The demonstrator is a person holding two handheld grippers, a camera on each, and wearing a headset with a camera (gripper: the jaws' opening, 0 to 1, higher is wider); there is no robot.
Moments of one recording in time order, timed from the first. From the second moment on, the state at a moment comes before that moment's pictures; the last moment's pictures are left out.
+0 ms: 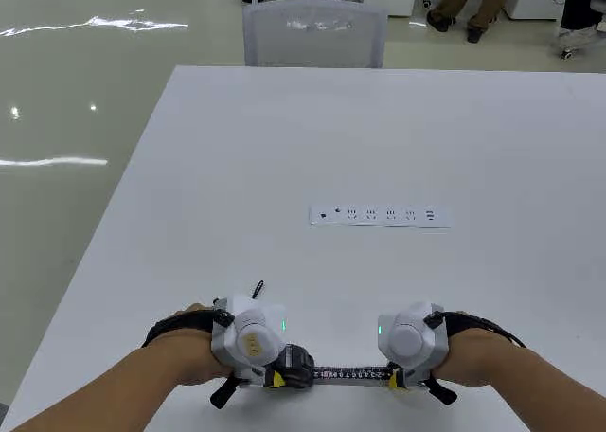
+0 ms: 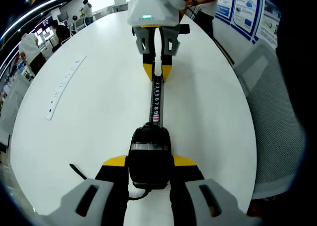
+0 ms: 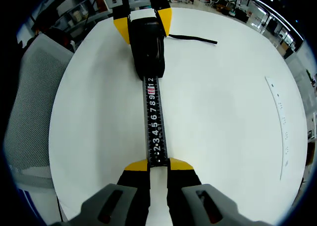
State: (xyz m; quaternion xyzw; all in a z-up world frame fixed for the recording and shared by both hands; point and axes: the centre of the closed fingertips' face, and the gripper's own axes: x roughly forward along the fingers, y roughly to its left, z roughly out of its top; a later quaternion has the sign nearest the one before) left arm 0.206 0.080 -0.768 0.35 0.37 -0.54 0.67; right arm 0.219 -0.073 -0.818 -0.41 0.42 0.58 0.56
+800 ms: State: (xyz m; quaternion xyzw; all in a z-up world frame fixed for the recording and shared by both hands) left arm 0.206 0.080 -0.769 0.35 0.37 -0.54 0.67; right arm 0.219 -0.087 -0.814 -0.41 0.43 0.58 0.56
